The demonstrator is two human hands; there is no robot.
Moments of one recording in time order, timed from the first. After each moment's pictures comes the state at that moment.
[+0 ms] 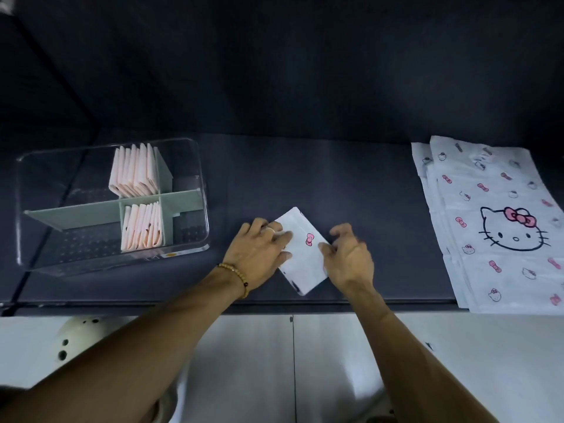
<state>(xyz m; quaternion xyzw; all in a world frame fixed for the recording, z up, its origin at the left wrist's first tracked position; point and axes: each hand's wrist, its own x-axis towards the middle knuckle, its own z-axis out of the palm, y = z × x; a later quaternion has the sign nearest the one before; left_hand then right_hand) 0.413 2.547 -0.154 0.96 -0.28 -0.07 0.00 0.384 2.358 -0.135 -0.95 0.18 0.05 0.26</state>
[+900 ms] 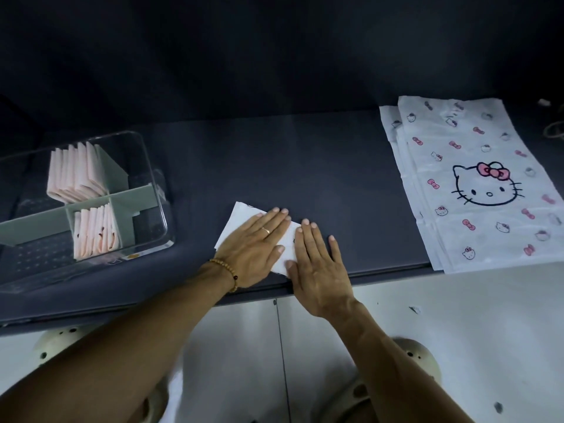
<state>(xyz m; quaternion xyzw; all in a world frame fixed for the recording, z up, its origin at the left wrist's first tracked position) 0.405 2.508 -0.173 0.92 -0.40 -0.06 0.02 0.320 2.345 -0.171 -0.99 -0.05 0.11 0.08</state>
